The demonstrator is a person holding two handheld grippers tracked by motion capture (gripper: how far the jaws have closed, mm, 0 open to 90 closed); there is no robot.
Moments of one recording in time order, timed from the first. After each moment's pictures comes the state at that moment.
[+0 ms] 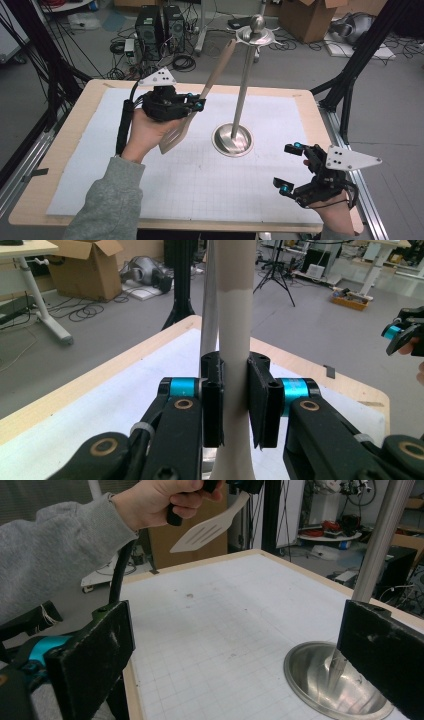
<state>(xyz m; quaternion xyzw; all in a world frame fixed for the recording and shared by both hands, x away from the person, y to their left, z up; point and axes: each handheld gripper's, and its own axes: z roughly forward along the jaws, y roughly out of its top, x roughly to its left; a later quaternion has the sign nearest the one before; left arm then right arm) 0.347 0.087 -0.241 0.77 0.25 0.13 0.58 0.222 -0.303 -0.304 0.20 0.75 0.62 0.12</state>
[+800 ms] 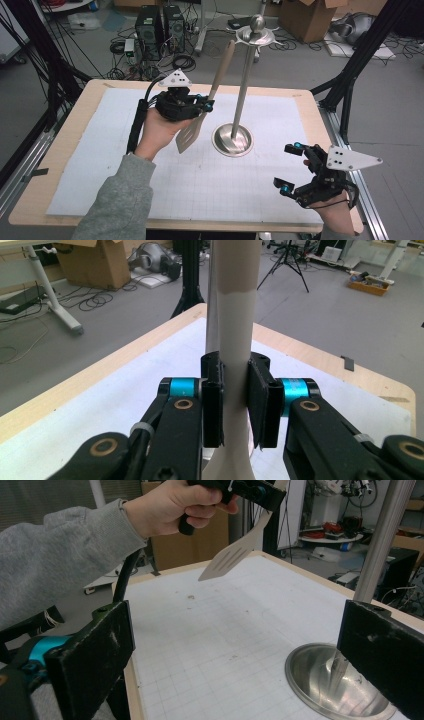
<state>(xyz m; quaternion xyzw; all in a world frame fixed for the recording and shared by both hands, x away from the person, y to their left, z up) 0.357 0.061 -0.249 0.78 0.26 0.14 0.55 0.223 -0.304 -0.304 0.20 0.75 0.62 0.12</state>
